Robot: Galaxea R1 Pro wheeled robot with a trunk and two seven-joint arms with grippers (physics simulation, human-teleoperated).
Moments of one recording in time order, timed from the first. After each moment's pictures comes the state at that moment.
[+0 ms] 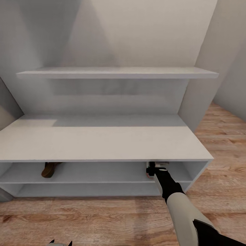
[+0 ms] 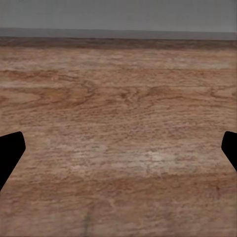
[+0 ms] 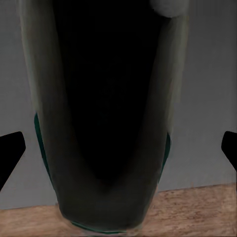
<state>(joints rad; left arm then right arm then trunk) -0.16 0.14 0.20 -0.40 0.02 -0.50 -0.35 -0.83 0.17 -0.35 -0.52 0.37 0.32 -0.10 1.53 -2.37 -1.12</state>
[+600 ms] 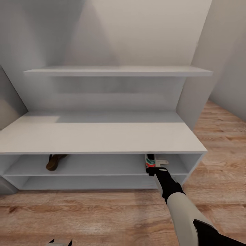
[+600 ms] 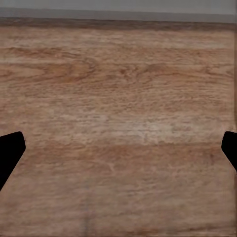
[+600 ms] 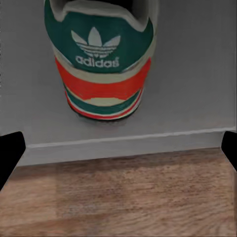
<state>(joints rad) -0.16 0.14 0.20 -0.40 0.02 -0.50 -0.35 -0.83 0.17 -0.35 -0.52 0.37 0.32 -0.10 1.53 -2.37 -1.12</state>
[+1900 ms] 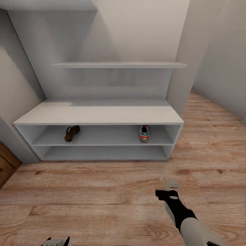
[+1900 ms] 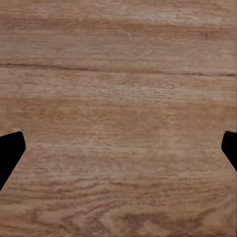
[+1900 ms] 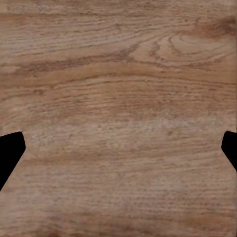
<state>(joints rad) -0.16 0.14 0.22 -0.41 0.03 -0.50 -0.28 -0.66 0.06 -0.35 -0.37 0.37 0.08 -0.09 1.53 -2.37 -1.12</state>
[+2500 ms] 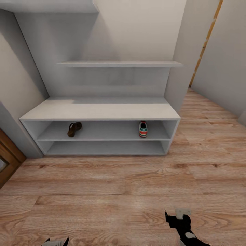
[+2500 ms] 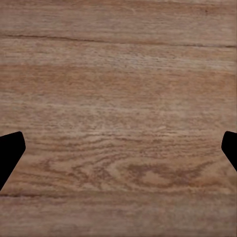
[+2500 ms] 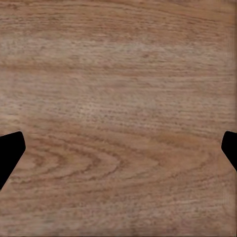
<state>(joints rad) -0.16 0.14 0.22 -0.41 0.03 -0.50 -0.27 -0.54 -0.06 -0.35 -0.09 0.37 -0.37 -0.09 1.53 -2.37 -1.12</state>
